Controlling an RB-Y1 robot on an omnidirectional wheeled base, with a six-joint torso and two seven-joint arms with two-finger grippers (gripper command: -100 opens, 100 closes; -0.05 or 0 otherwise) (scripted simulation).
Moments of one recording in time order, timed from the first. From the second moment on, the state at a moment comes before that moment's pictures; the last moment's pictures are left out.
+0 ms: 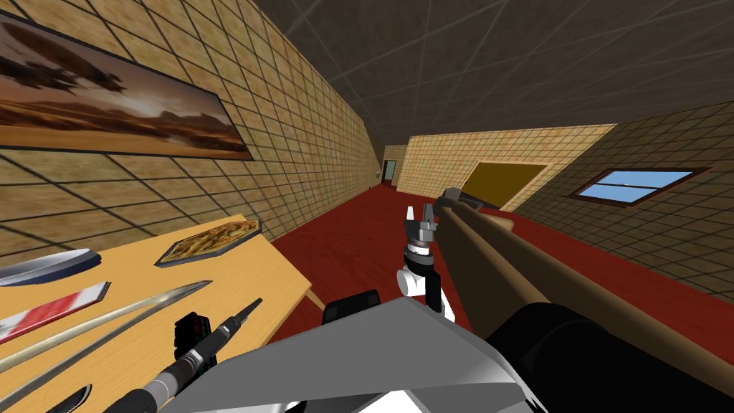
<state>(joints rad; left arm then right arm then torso) 0.68 0.86 -0.05 -1.48 -0.40 -0.54 0.40 0.52 0.02 0.04 -2.37 -0.10 -0.65 0.10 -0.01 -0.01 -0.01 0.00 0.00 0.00</state>
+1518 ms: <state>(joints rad) 0.78 1.14 -0.14 -1.06 -0.59 -0.54 0.67 0.52 0.02 0.04 -2.37 -0.10 -0.65 0.10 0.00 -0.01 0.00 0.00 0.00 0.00</state>
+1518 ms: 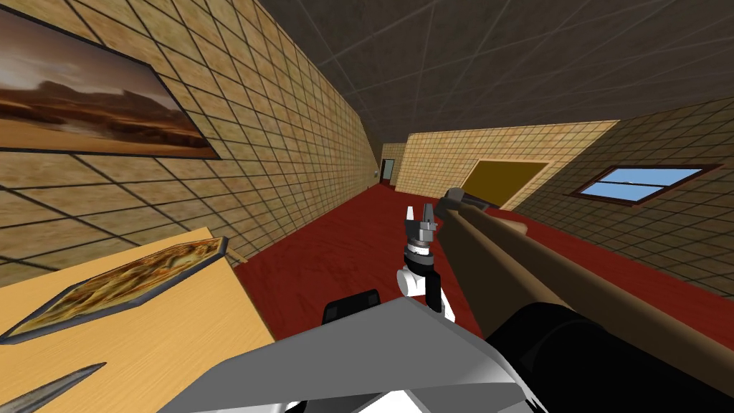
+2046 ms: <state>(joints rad) 0.82 1.16 -0.21 -0.92 -0.66 -0.54 0.76 0.52 0.02 0.04 -2.37 -0.10 -0.65 0.10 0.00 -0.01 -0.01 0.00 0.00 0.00</state>
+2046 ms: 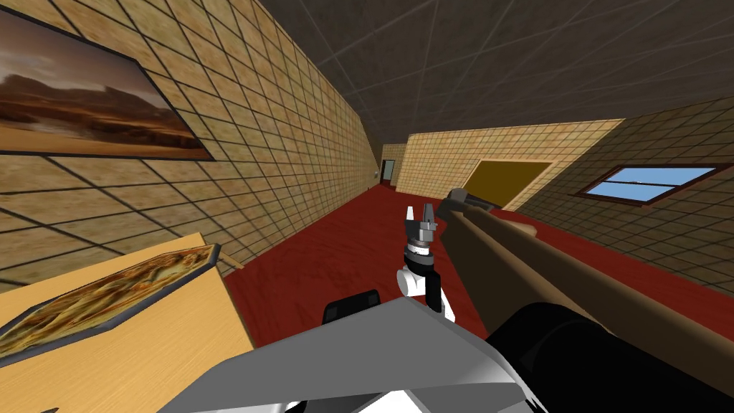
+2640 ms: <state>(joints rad) 0.78 1.09 -0.32 -0.78 -0.72 -0.57 0.83 0.52 0.02 0.04 -2.37 -0.10 -0.65 0.10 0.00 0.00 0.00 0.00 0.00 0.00</state>
